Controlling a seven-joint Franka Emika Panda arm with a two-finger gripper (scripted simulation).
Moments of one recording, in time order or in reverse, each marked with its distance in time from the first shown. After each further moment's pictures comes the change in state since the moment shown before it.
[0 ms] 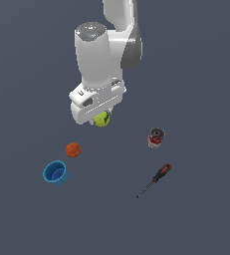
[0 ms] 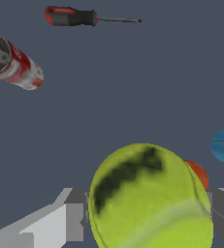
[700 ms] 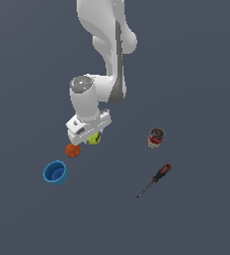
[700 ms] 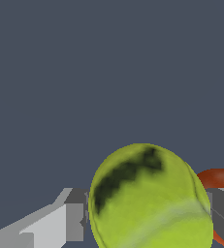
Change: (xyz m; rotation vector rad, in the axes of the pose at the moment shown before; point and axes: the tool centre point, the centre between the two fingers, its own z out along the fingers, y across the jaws) arm -0.028 0.038 0.133 0.002 0.001 0.001
